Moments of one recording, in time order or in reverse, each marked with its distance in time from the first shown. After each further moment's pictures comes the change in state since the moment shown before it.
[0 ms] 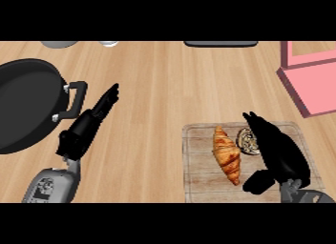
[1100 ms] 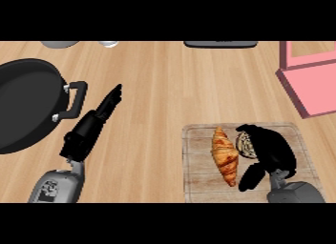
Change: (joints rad) left arm 0.011 -0.056 0.018 -0.029 -0.056 -0.021 0.022; right arm -0.024 0.066 -0.057 0.204 0.141 -0.017 -0.130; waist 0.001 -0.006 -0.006
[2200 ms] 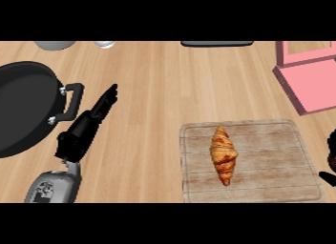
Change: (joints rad) left arm 0.009 0.002 0.026 -0.014 0.003 -0.013 0.006; right arm 0.132 -0.525 -0.298 0.103 -0.179 -0.292 -1.006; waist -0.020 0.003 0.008
